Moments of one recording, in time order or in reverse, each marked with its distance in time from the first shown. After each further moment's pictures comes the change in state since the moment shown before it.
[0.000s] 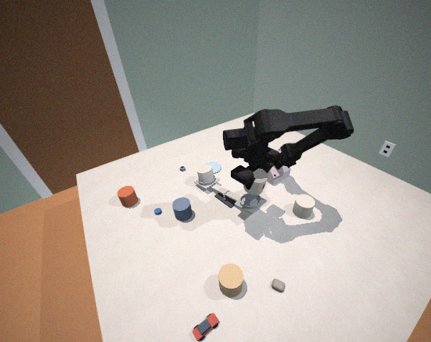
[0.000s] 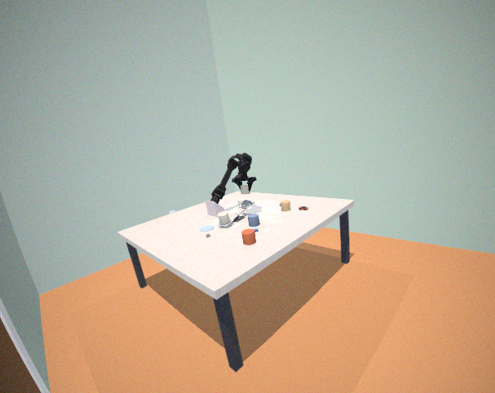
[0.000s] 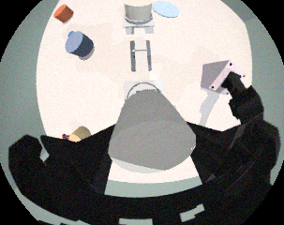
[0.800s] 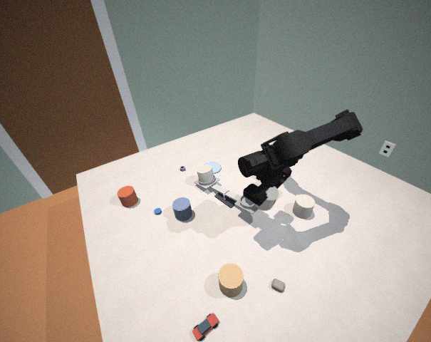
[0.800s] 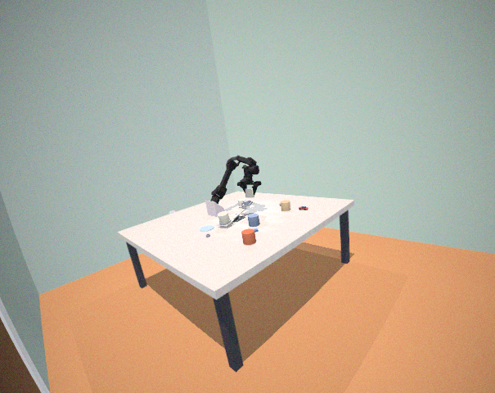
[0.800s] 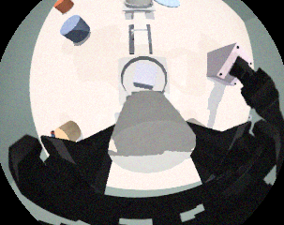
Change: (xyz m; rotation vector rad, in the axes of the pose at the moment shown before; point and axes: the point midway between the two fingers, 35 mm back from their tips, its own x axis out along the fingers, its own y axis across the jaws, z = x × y) arm 0.041 0.001 -0.050 -0.015 -0.044 -0.015
